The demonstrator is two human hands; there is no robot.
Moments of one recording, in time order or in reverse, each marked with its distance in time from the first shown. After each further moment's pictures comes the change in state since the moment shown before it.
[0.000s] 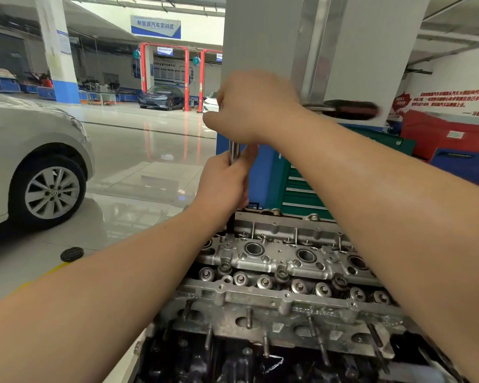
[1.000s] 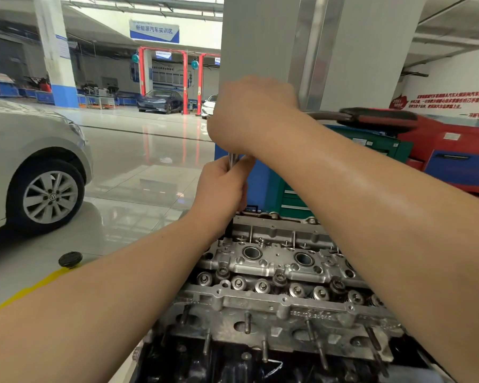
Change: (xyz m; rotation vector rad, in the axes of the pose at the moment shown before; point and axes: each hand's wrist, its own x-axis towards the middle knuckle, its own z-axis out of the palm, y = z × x) left_hand -0.008 0.003 0.000 0.100 0.056 0.052; right_hand -0.004 -0.012 -0.006 -0.168 -0.011 0.082
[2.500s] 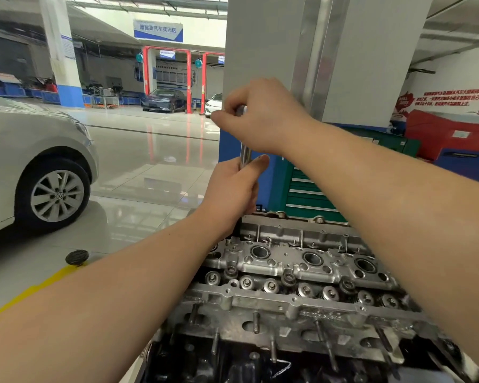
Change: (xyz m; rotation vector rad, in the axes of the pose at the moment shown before) left_hand 0.004 -0.004 0.000 -0.059 -0.118 -0.082; right_hand -0.006 0.020 0.013 0.552 0.026 -0.131
